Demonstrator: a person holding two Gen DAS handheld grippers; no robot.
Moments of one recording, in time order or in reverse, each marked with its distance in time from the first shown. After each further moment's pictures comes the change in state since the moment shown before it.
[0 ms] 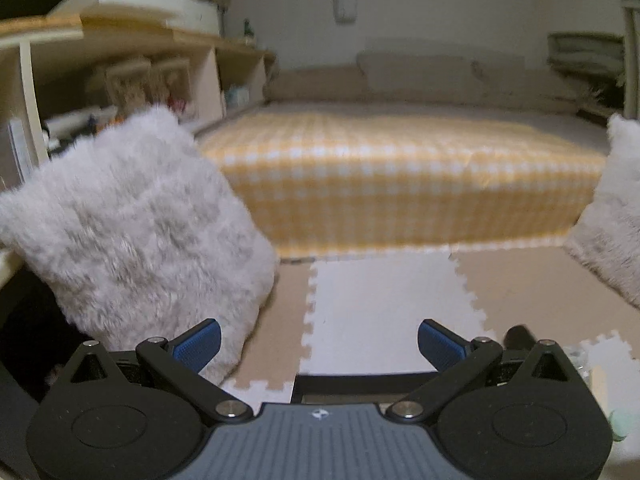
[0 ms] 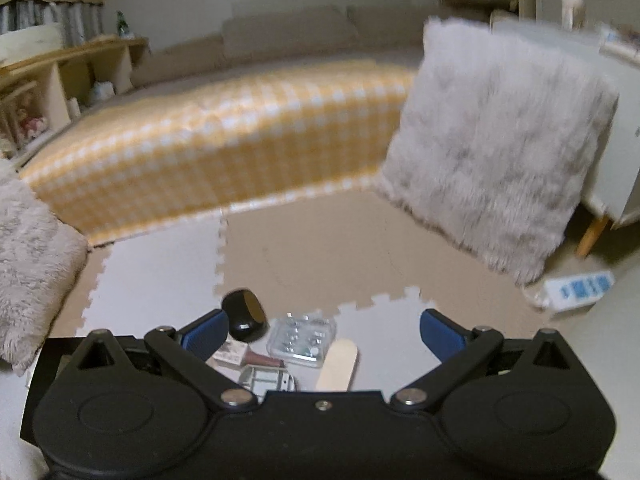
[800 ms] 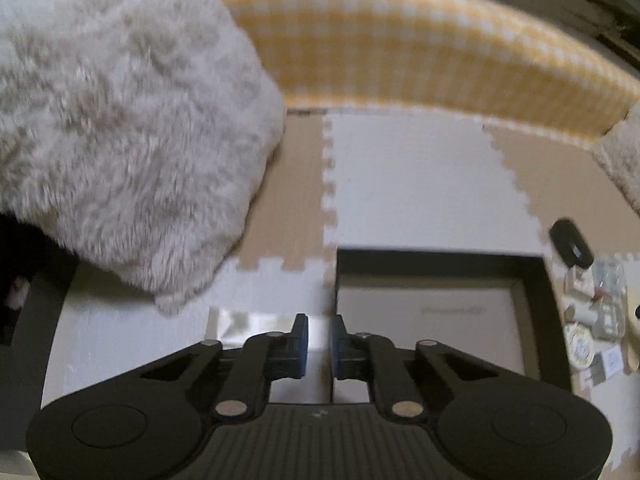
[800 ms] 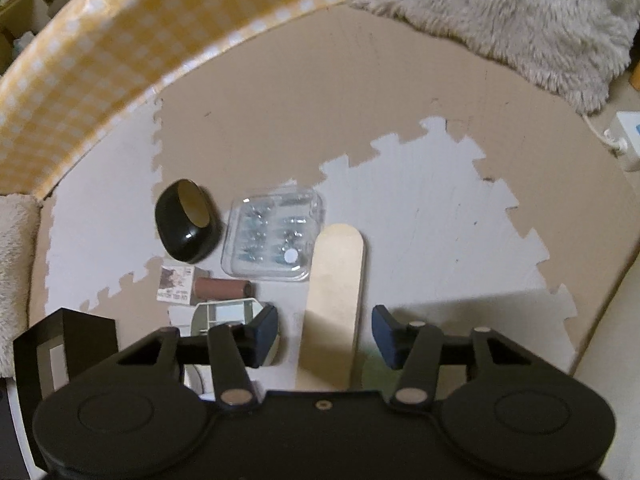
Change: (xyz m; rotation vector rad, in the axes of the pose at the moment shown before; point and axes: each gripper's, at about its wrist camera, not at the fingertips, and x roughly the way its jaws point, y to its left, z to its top) left arm 0.095 0.058 -0.045 -0.022 0.427 -0.090; right arm 0.146 -0.023 -0.029 0.216 0.458 0.025
